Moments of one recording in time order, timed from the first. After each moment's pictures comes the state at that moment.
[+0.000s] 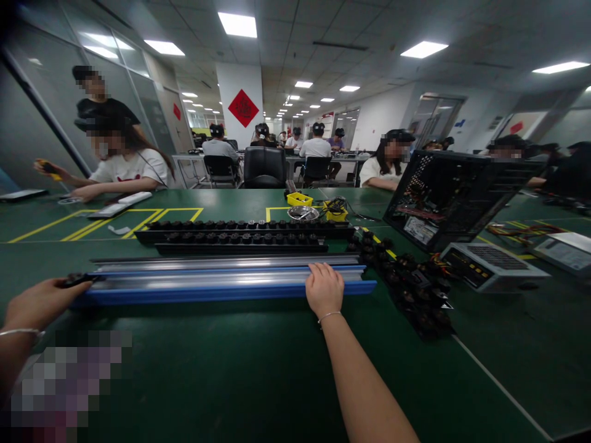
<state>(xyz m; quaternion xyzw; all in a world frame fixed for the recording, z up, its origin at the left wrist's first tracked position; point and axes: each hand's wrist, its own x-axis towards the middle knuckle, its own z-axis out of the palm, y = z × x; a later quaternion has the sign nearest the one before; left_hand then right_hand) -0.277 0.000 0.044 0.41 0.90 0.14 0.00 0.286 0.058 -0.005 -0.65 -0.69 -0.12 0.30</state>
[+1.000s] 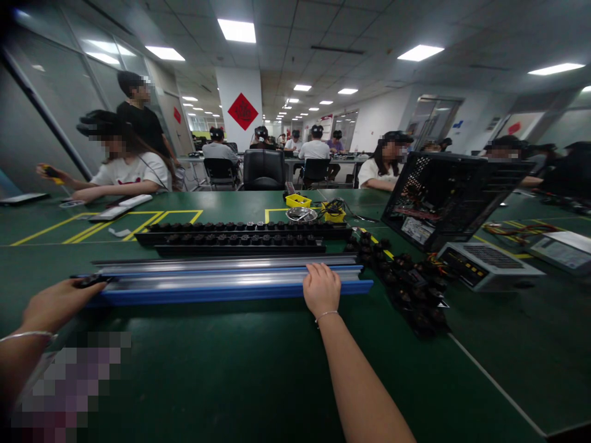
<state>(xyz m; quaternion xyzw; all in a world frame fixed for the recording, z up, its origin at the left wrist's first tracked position) -0.255 0.005 0.040 0.41 0.91 0.05 0.02 0.286 0.057 -0.005 -0.65 -0.69 -0.13 0.29</state>
